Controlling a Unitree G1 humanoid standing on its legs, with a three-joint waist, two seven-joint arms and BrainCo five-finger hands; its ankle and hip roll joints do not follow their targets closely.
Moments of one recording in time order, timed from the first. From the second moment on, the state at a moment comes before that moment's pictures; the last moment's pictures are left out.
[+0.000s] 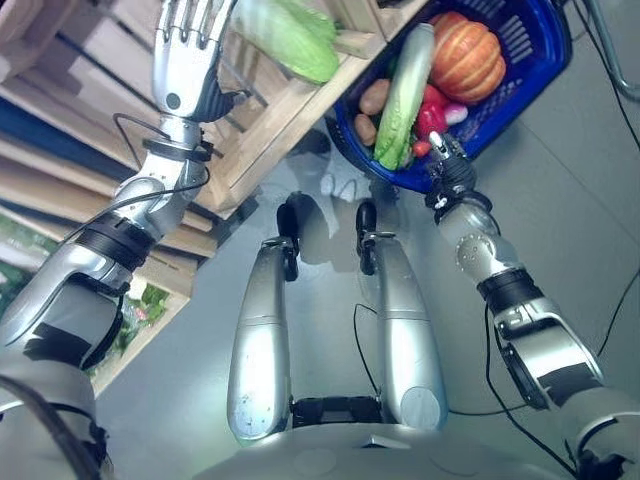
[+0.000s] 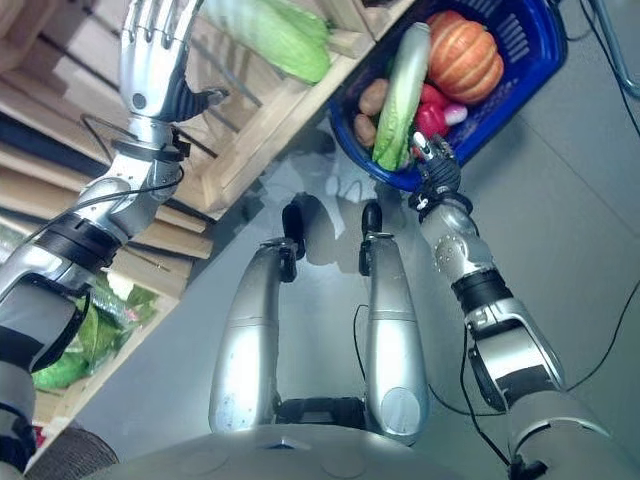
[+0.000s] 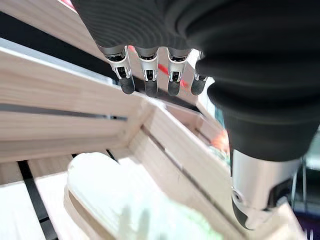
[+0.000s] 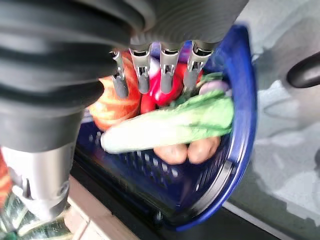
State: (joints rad) left arm -0.91 0.80 -0.71 0.51 0.62 0.12 0.87; right arm -0.49 -0.45 0.32 0.39 0.96 -0.10 -0.33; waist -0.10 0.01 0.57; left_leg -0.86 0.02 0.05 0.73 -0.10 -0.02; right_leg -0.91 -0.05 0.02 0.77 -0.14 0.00
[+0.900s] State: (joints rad) left arm -1.22 0.76 -0.81 0.88 0.66 0.50 0.67; right arm -0.18 -0.46 0.37 0.14 0.92 -0.26 -0.02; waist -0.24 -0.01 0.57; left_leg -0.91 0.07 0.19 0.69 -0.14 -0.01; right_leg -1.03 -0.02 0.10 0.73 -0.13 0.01
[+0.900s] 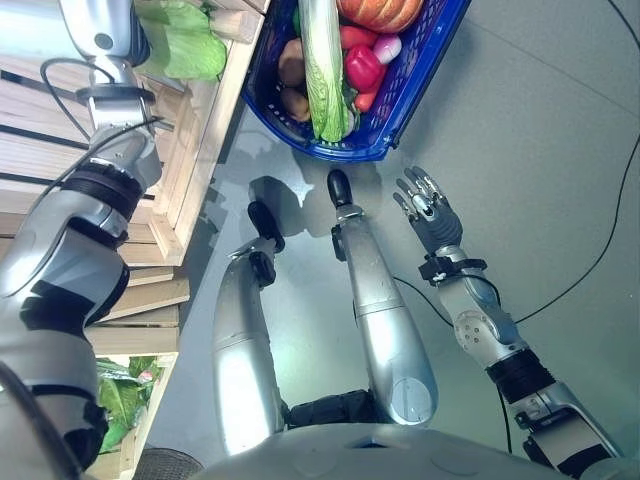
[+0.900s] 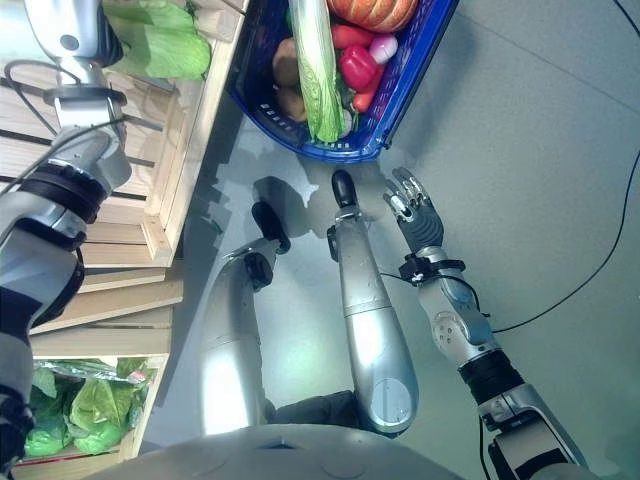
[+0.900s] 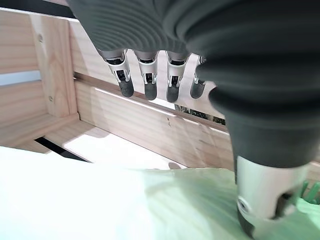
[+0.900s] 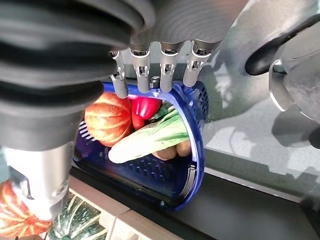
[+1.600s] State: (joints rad) left arm -1.18 0.73 -0.82 0.84 0.56 0.52 0.50; right arm -0.22 -0.45 0.39 0.10 0.92 -0.21 -0.10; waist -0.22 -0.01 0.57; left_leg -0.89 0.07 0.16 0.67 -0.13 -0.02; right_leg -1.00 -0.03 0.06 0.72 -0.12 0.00
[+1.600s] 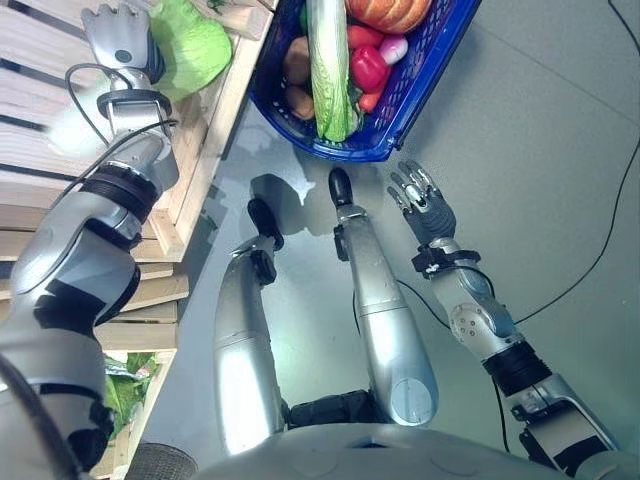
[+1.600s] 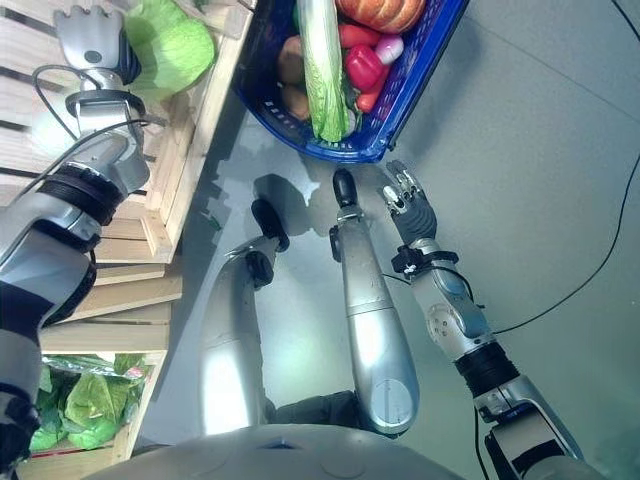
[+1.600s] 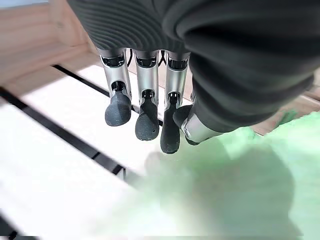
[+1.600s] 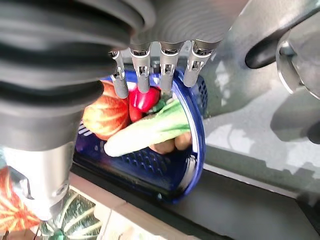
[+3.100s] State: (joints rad) left arm -0.71 0.52 -0.41 0.61 0.15 0.07 0.93; right arm -0.21 -0.37 0.41 0.10 0.84 -0.21 -0.19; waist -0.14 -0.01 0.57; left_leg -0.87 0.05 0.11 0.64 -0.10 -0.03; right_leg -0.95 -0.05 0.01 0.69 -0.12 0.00
